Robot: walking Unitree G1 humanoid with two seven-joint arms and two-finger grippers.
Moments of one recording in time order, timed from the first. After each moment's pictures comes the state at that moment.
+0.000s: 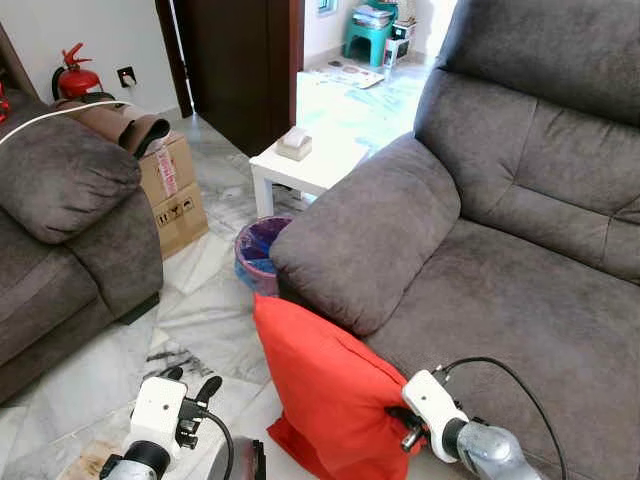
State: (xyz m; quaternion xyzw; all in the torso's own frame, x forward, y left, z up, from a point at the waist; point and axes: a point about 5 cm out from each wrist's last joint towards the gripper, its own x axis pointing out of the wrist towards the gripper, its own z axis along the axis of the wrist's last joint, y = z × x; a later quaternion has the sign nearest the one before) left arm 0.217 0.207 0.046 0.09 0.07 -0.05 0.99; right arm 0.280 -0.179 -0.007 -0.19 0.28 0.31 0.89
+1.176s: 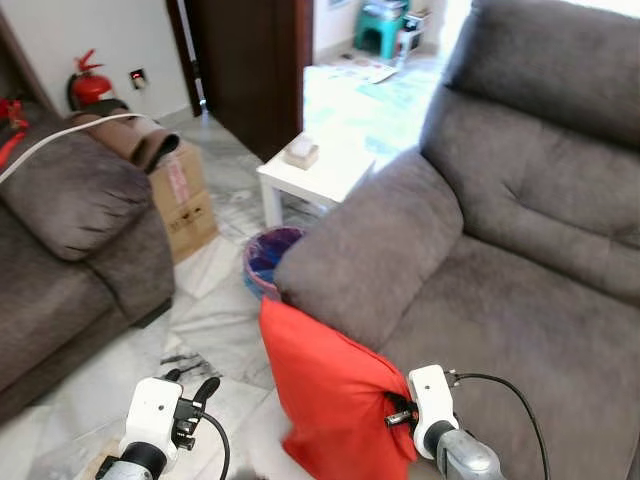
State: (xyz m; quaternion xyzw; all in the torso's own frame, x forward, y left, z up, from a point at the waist) left arm 0.217 0.210 0.046 0.08 0.07 -0.05 0.99; right arm 0.279 -0.158 -0.014 -0.03 0.26 0.17 0.95
